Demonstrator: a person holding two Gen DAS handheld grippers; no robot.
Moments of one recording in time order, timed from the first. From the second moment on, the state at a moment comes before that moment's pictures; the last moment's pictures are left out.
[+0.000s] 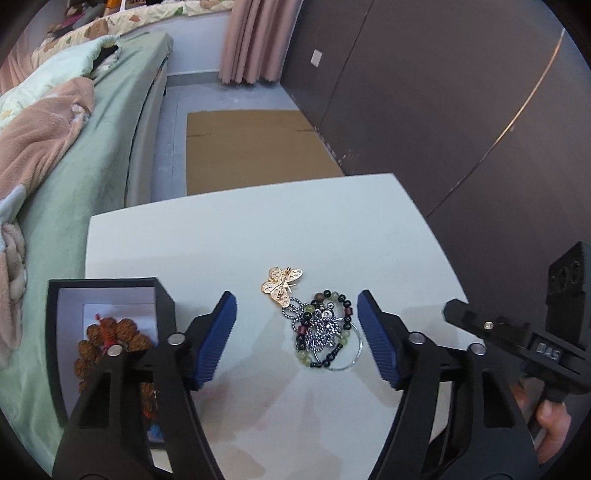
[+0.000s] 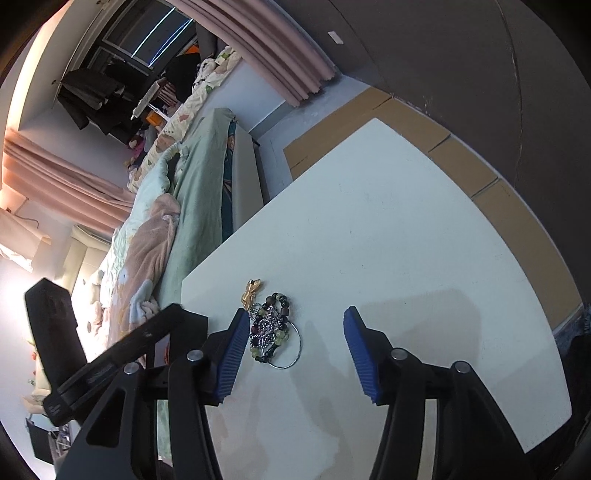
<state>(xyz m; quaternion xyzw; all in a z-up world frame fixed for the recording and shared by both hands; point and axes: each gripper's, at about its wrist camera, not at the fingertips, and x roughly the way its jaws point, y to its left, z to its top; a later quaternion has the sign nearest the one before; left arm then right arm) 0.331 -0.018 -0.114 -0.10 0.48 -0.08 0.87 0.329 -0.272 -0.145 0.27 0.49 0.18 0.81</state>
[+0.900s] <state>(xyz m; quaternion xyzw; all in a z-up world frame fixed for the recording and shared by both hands) 0.380 -0.034 -0.176 -0.08 0.53 -0.06 0.84 0.364 -0.261 -0.166 0.25 0.52 0.15 0.80</state>
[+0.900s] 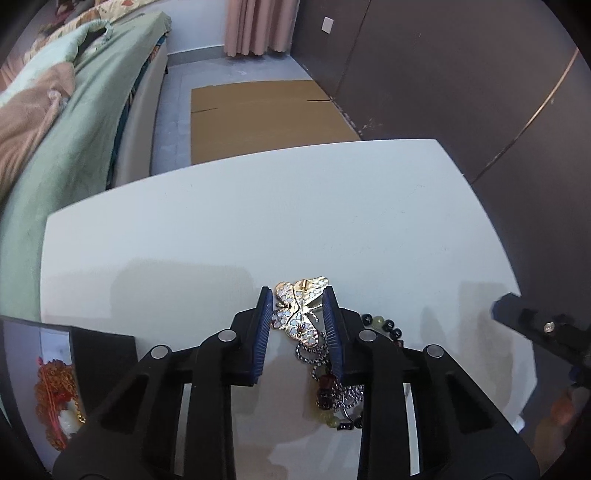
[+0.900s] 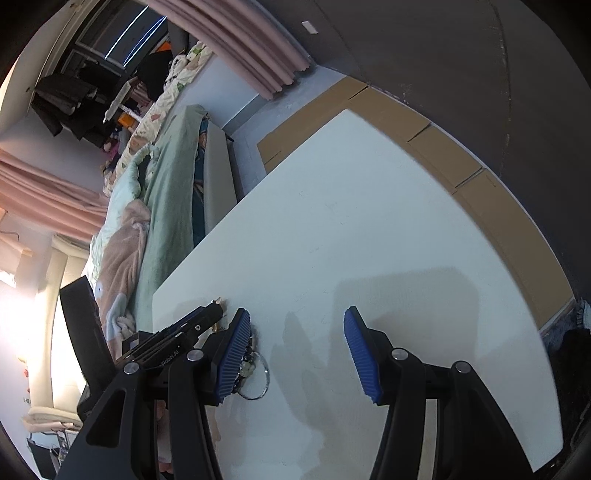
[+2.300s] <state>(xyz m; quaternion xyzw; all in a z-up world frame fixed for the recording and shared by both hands) 0.295 0.075 -0.072 -0.18 0.43 -0.08 0.88 0.338 -0.176 -0.144 0.16 0.47 0.19 0.85</state>
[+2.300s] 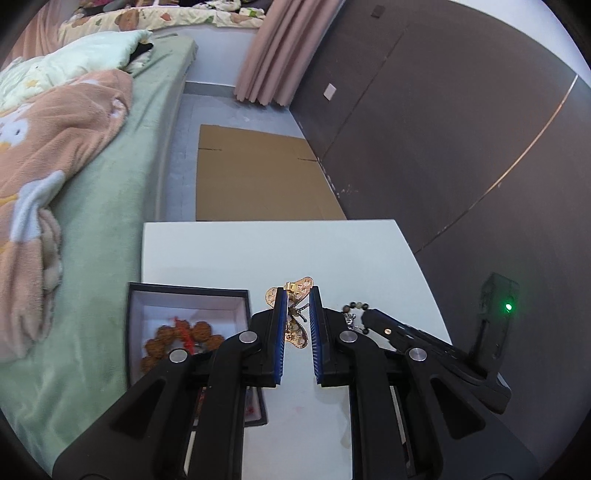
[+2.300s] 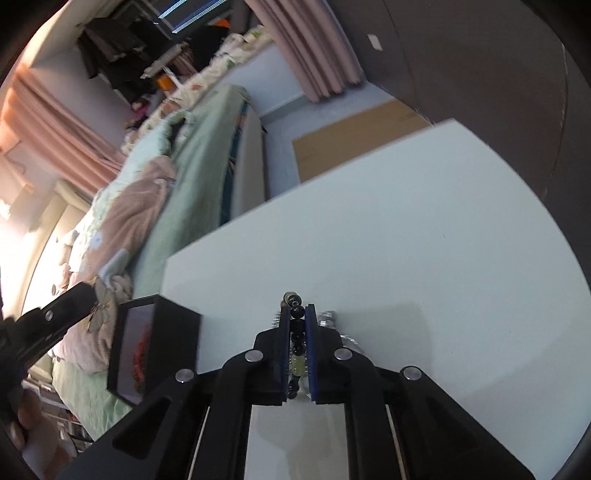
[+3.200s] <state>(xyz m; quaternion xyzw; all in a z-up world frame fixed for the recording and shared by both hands) 0.266 0.145 -0.069 -0.20 0.43 -0.01 0.88 0.295 -0.129 -0.076 0.19 0.37 0.33 0.85</state>
